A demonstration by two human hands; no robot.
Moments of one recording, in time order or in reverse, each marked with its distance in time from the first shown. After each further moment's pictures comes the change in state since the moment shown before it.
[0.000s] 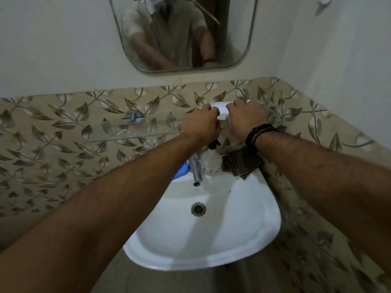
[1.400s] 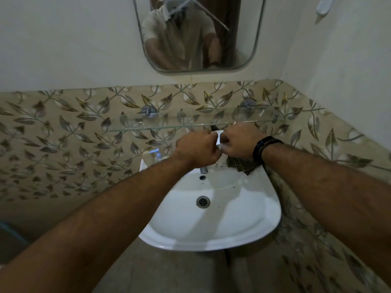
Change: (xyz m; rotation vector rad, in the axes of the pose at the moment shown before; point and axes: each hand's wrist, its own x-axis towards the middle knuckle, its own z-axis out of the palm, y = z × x) left_hand -0.090 -0.002 -0.004 0.054 -0.019 0.095; right_hand -0.062 -0.015 -0.008 0.056 -0.108 -0.418
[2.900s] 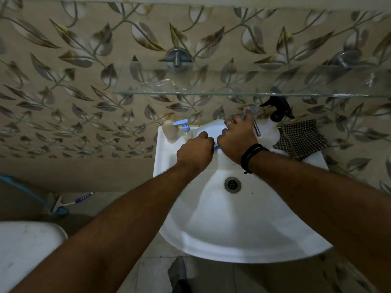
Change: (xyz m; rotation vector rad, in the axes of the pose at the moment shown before) left_hand -0.040 -0.150 0.152 -0.123 -0.288 -0.391; right_hand 0.129 -0.106 0.160 -0.332 -0.034 -0.103
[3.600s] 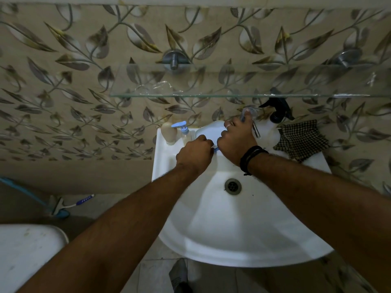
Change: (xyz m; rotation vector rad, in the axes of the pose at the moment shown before) left_hand 0.010 -0.005 0.016 -0.036 0.009 -0.016; right_hand 0.006 0.006 0.012 0.042 -0.044 -0.009
